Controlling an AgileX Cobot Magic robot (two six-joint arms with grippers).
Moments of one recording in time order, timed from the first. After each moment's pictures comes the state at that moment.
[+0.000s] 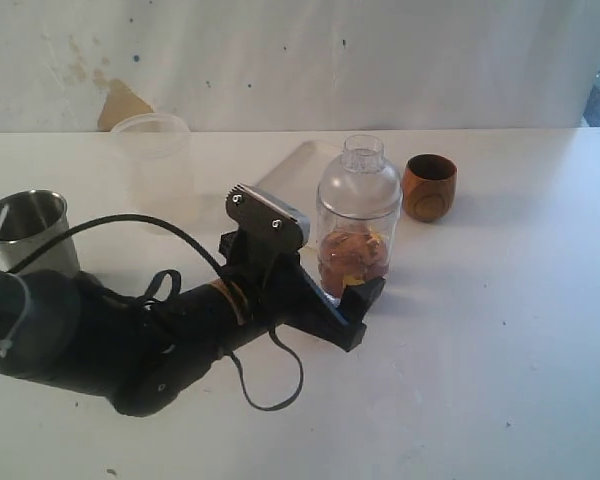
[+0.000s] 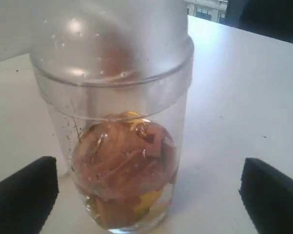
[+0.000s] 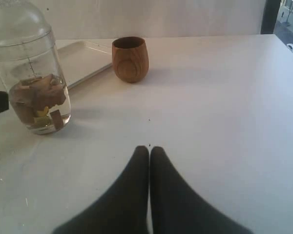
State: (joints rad) left arm -0.86 1.96 -0.82 -0.07 -0.77 0.03; right arm -0.01 0.00 0.00 0.05 0.33 0.03
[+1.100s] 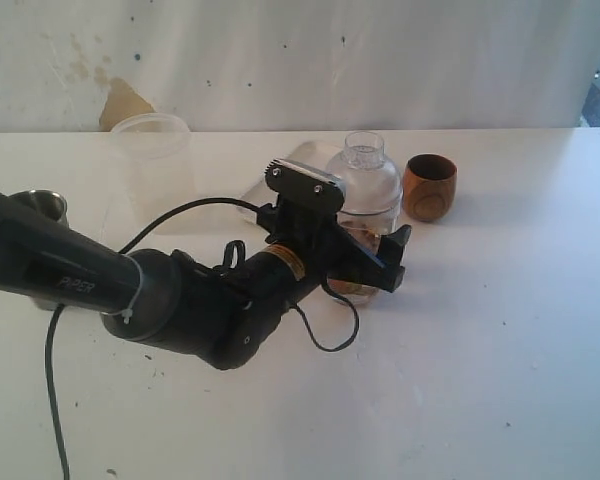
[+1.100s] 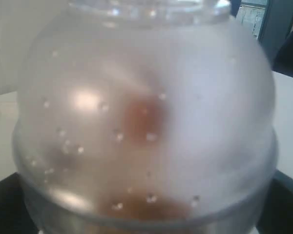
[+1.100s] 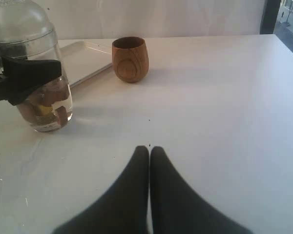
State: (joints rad) left arm -0.86 2.16 -1.11 -0.21 -0.79 0.08; right arm -0.01 0.00 0.00 0.05 0.33 0.03
